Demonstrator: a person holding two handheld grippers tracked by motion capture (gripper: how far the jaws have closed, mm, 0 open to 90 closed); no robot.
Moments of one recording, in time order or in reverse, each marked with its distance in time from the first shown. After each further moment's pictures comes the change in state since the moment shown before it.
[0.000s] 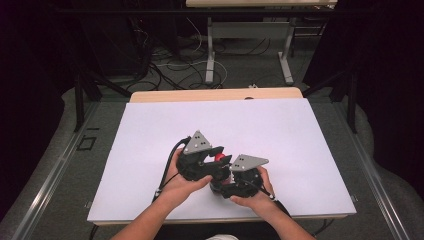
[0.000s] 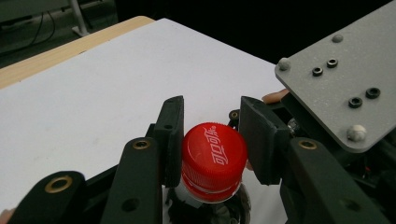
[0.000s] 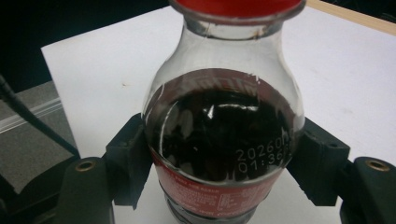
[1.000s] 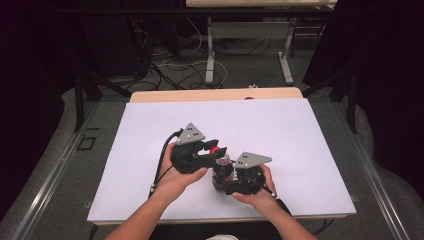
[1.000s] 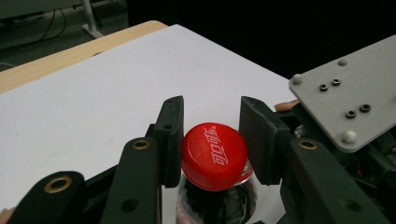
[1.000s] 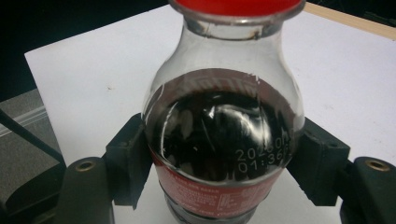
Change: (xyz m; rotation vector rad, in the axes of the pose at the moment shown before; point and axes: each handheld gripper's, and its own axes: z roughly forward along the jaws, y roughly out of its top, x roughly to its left) left arm 0.017 0.012 -0.016 -0.004 0.022 -0.037; right arm -0.008 -0.001 -0.002 -0.011 -0.027 0.021
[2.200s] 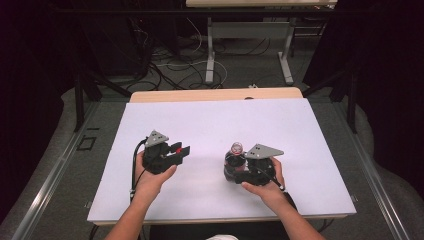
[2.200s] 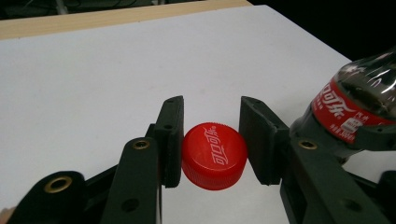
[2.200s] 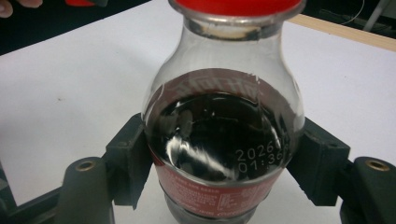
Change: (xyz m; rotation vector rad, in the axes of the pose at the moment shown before) left arm 0.077 -0.074 -0.013 0.016 0.201 -0.193; right arm -0.032 -0.003 -0.008 -0.029 -0.127 0.050
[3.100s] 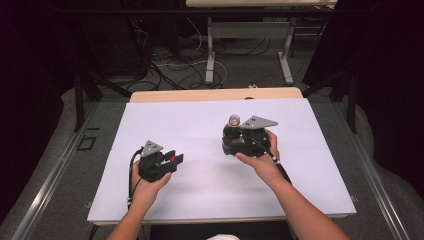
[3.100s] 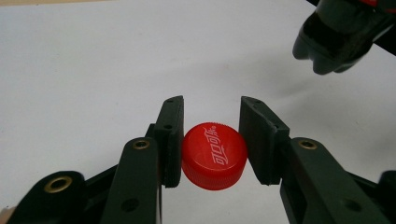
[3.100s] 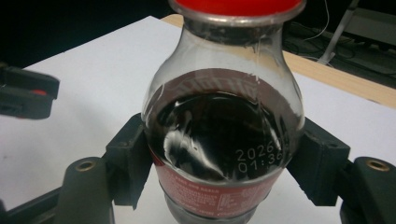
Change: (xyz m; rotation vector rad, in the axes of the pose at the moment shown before) left arm 0.016 -0.031 0.006 0.017 0.042 -0.024; right arm -0.031 0.062 0.025 -0.022 -0.087 -0.003
